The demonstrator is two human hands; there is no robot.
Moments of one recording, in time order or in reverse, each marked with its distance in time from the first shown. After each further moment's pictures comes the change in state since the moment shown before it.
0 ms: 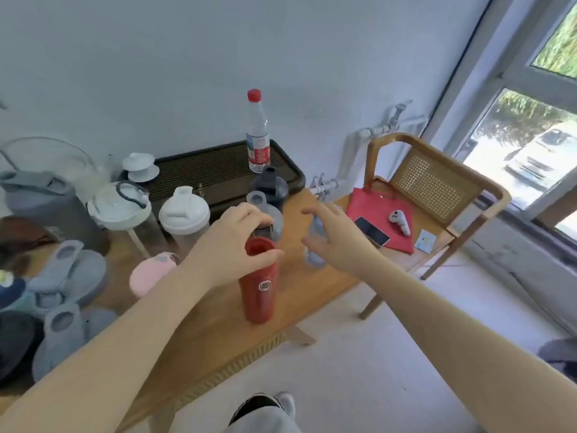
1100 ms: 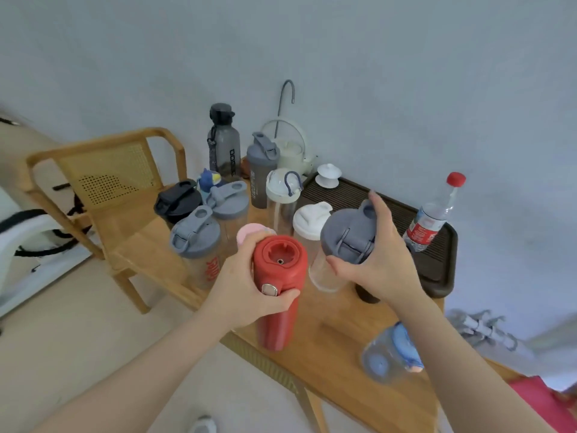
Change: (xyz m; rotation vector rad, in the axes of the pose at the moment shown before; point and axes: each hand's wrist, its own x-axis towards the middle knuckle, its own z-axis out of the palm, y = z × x) left_hand -0.043 0.098 0.038 -0.288 0.953 -0.732; right_hand 0.102 -0.026 -0.028 0.188 -0.239 -0.705
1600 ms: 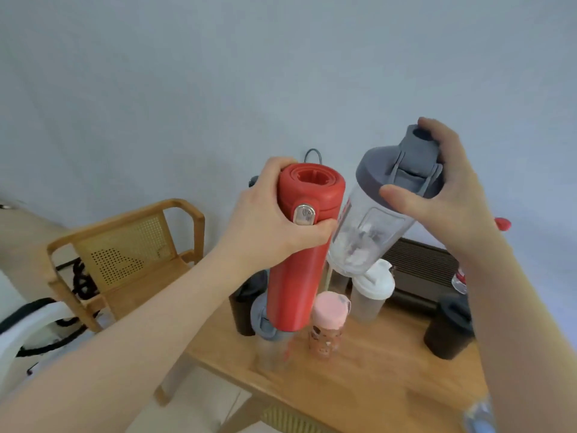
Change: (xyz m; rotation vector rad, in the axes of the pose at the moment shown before) left_hand 0.092 0.051 -0.185 0.072 0.054 0.289; right_hand 0.079 -0.182 0.007 0.235 0.321 -0.217
